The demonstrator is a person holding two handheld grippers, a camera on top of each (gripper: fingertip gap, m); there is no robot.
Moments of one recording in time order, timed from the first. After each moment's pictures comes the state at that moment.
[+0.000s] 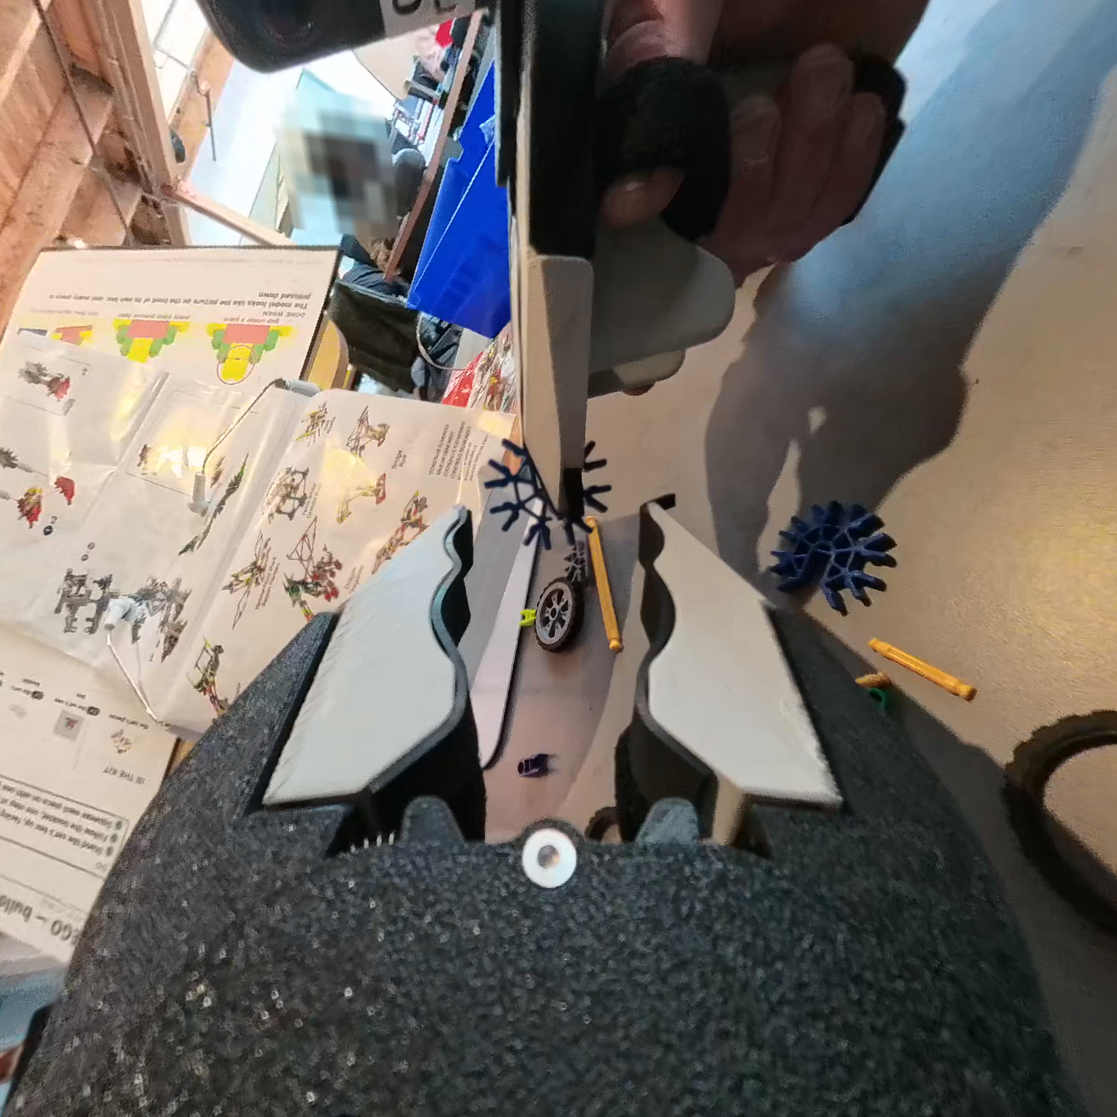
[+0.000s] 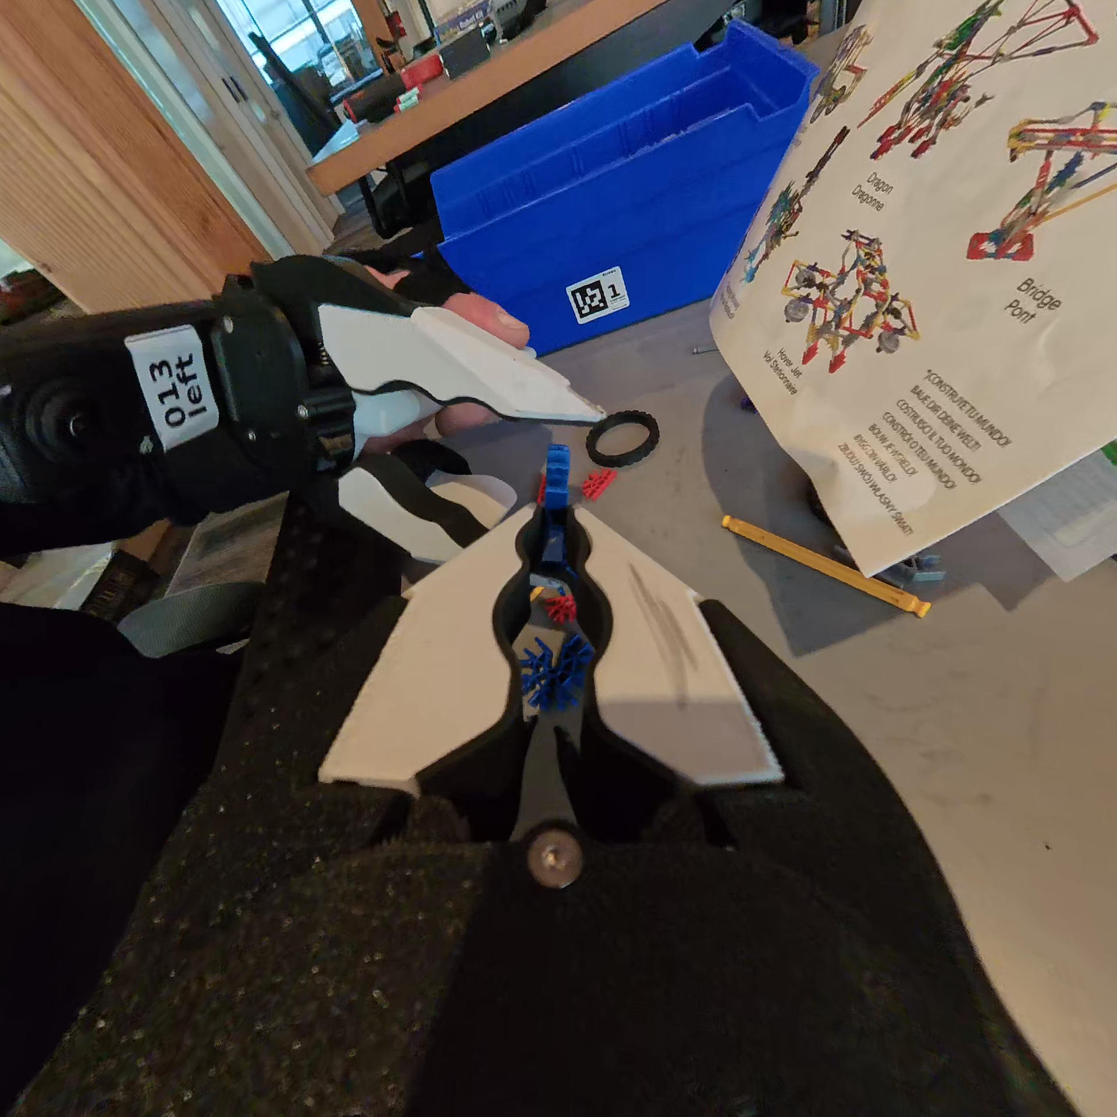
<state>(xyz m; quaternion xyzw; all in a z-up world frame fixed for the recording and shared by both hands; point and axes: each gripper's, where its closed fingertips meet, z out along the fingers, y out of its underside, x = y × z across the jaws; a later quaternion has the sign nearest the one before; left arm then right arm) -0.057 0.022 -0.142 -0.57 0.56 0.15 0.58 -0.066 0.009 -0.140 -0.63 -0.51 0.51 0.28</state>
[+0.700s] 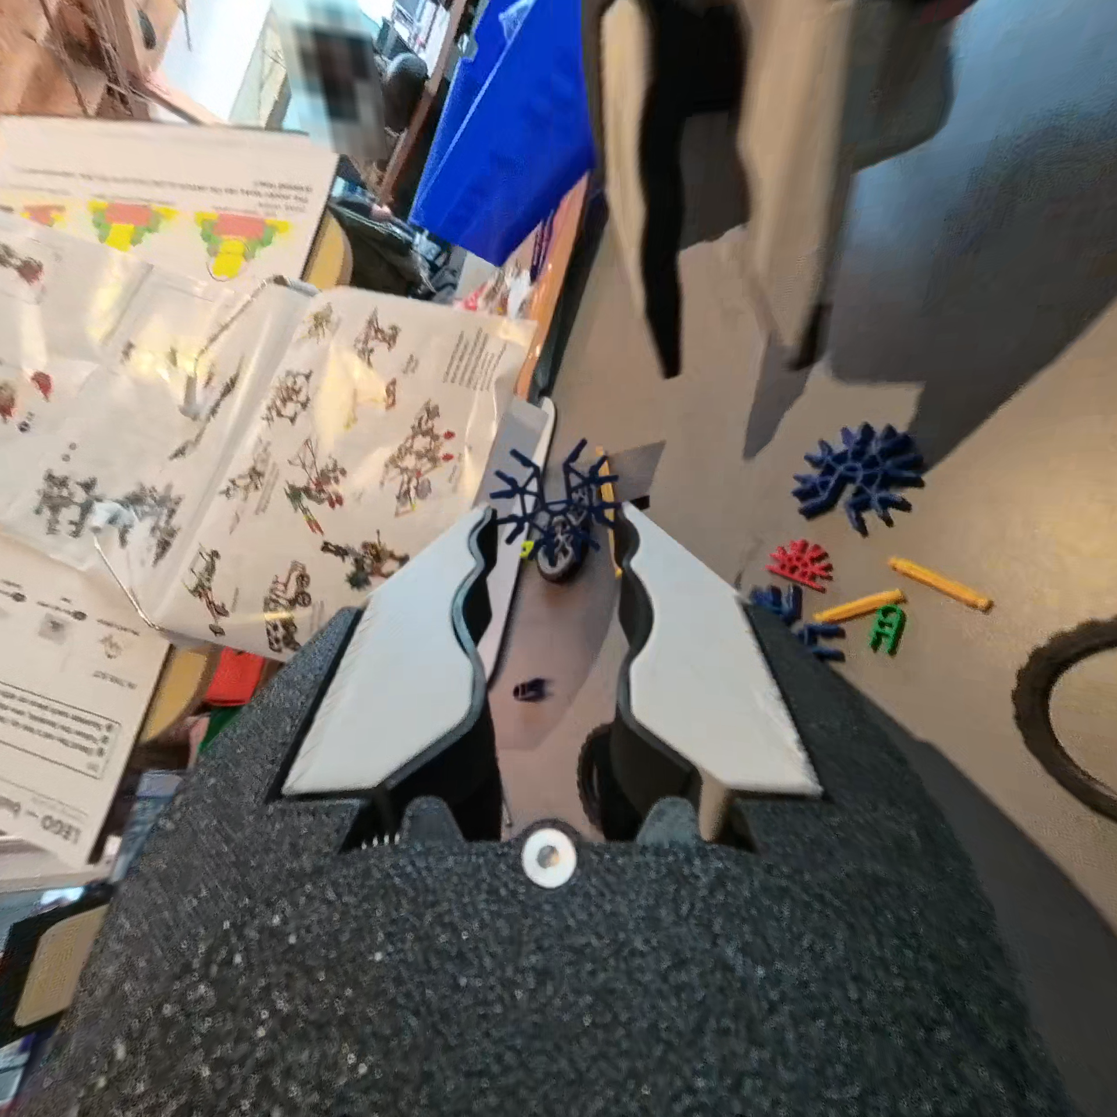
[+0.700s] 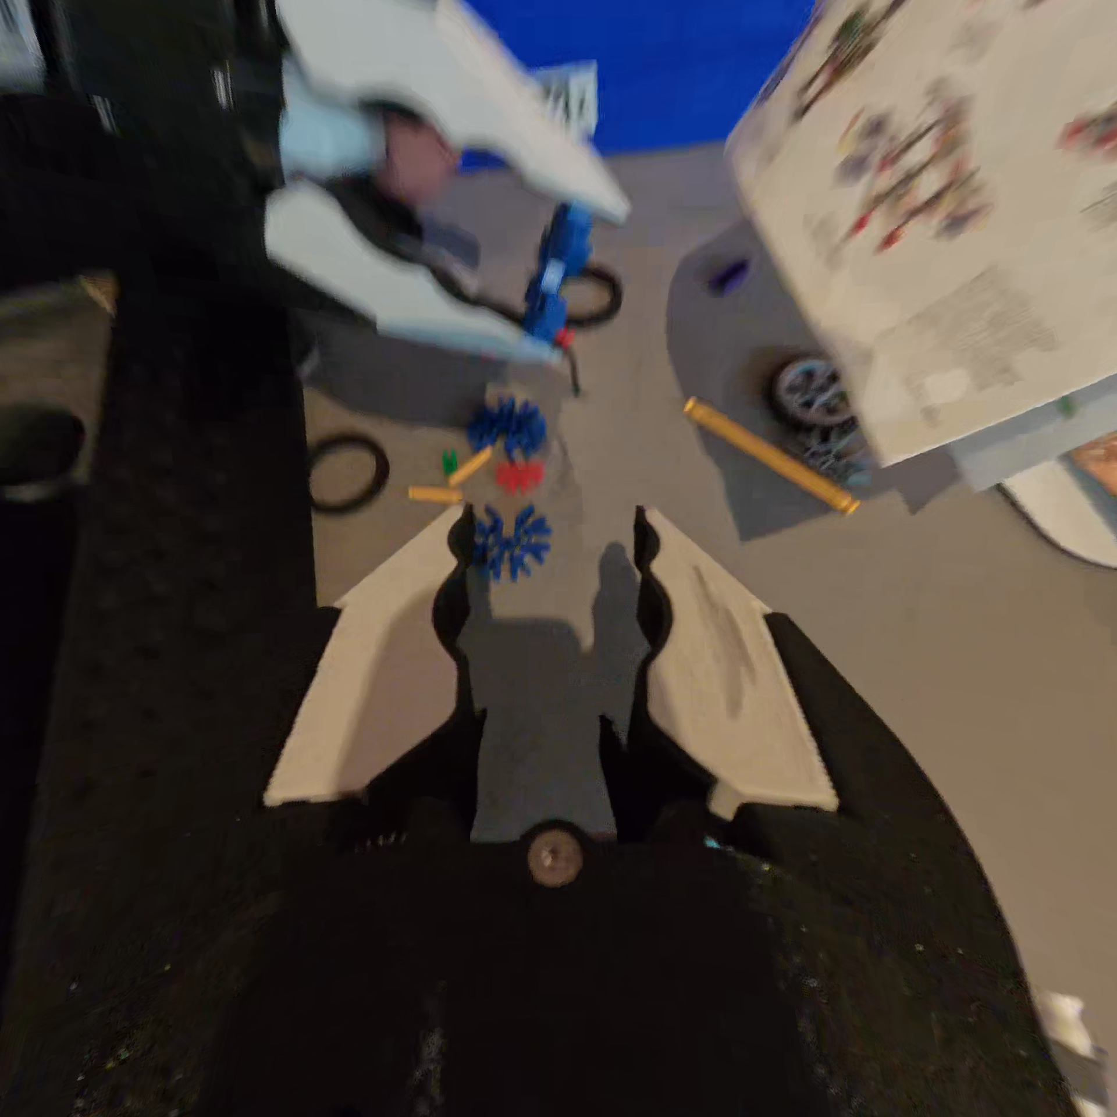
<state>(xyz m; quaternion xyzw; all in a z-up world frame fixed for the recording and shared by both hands) -0.090 0.021 -0.146 -0.61 0.53 0.15 0.56 -0.036 0.003 -0.176 -0.64 -0.61 0.36 0.31</state>
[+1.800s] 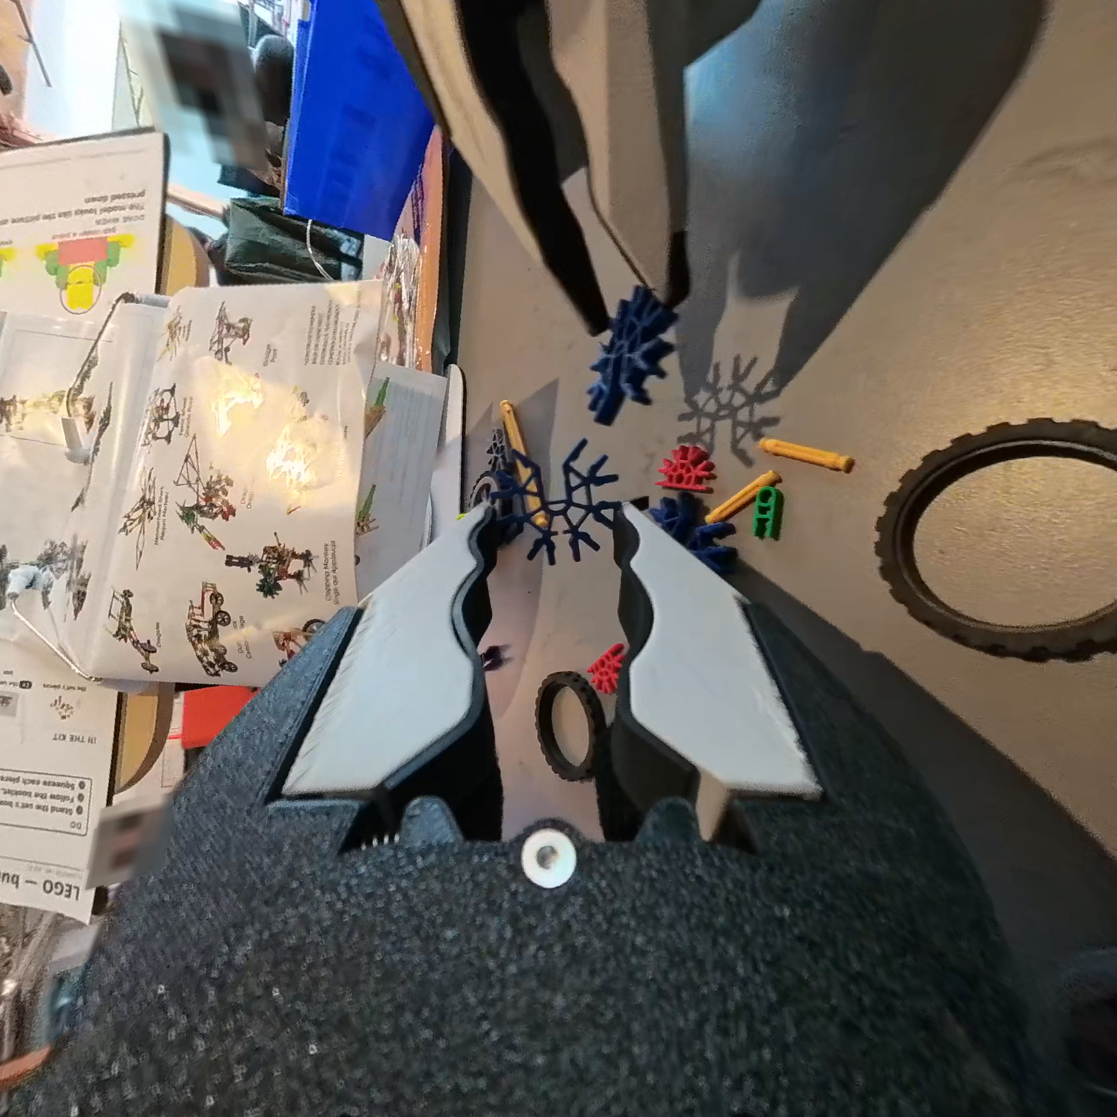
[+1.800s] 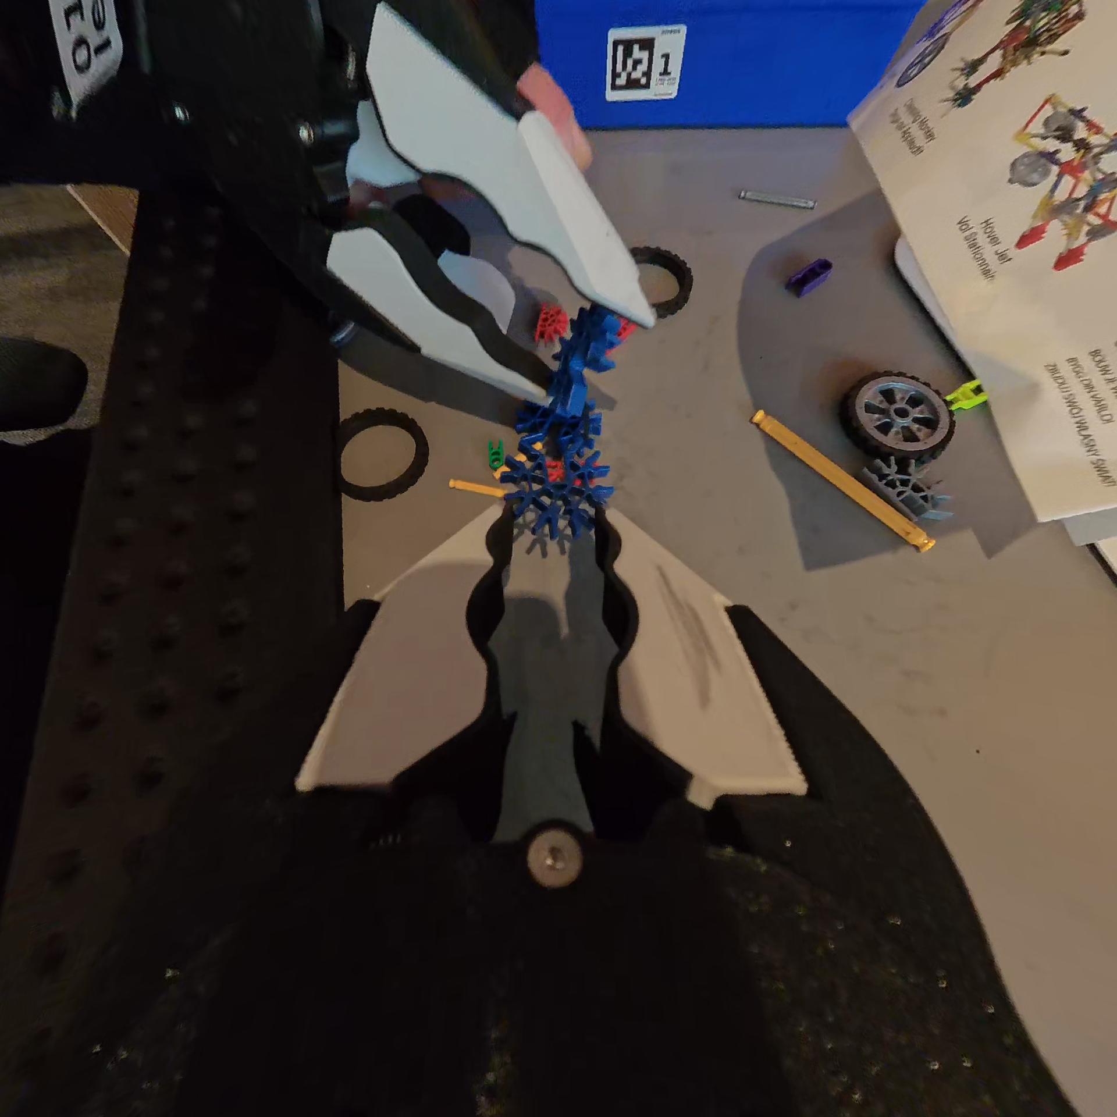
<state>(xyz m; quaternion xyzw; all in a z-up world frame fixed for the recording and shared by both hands) -0.095 0.001 -0.188 -0.59 0.62 0.18 0.49 -0.046 -0.020 -0.187 -0.61 -0.65 0.34 0.30</state>
